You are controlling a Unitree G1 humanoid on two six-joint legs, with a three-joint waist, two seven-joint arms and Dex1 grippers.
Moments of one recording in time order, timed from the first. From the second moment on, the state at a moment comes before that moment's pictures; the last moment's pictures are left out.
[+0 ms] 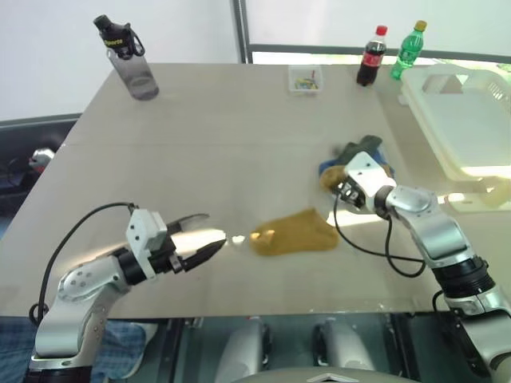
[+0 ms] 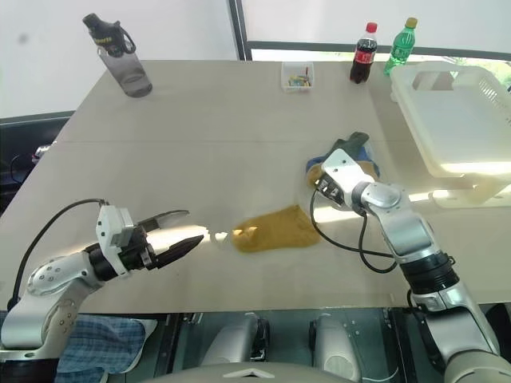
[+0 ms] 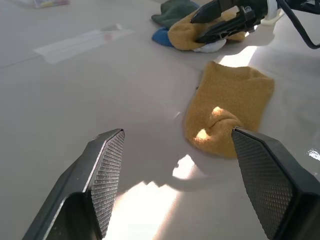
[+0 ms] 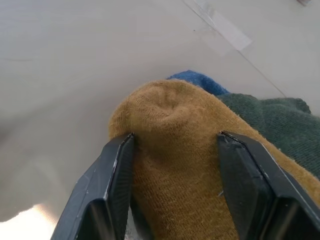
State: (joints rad) left arm 0.17 0.66 0.26 -0.30 -0.53 0.22 -0.98; right arm -0.52 -0.51 0.25 -0.06 0.00 0.58 0.55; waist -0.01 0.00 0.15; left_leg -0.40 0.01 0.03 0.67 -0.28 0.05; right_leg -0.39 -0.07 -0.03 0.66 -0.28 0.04
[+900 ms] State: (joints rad) left arm 0.15 0.66 0.24 -0.31 -0.53 0.24 -0.95; right arm -0.58 -0.34 0.40 -0.17 0.04 0.64 0.69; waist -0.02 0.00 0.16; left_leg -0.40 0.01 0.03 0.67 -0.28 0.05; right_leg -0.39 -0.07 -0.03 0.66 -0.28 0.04
